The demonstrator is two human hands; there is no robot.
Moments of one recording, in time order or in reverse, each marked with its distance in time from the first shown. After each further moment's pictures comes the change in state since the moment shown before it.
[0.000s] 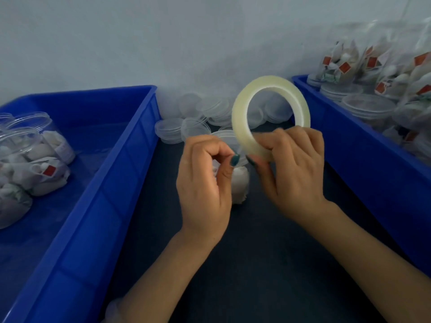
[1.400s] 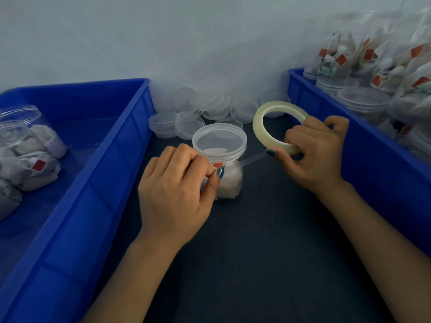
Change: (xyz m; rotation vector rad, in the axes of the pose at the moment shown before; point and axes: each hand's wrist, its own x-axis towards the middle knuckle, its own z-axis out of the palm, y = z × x) left_hand -0.008 -0.013 -0.039 0.628 -0.256 0.246; right_hand -0.032 0.082 0.008 -0.107 -0.071 0.109
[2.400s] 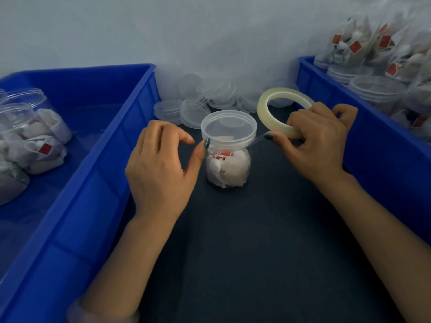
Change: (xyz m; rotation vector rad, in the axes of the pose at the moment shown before) left_hand -0.002 -0.019 0.003 -0.040 0.008 -0.296; right_hand 0.005 -0.016 0.001 -0.021 -0.013 0.070
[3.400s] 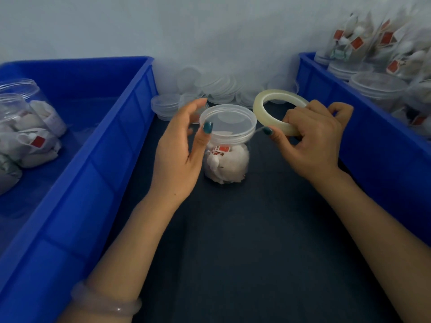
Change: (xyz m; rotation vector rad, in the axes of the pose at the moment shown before) left_hand 0.014 0.006 0.021 -0.673 -0.313 -0.225; right_hand -0.003 -0.003 0.003 0.026 -0.046 0.041
